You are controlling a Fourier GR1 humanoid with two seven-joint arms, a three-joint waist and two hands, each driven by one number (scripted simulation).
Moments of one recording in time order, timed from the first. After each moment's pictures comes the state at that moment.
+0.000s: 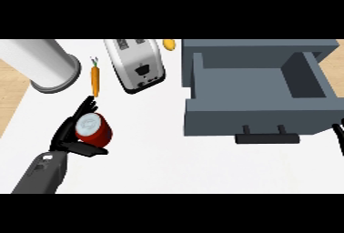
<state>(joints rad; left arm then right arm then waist) -0.44 0.28 0.22 -0.48 -0.11 -0.33 -0.65 0.25 -0.03 -0.27 -2.14 -0.09 0.23 0.10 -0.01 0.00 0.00</state>
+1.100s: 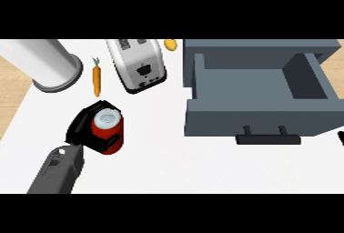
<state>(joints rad) -0.40 0.16 0.18 -0.75 0.00 -0.40 -0.49 0.31 -0.01 -0.26 -2.18 -0.11 0.23 0.08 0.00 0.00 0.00</state>
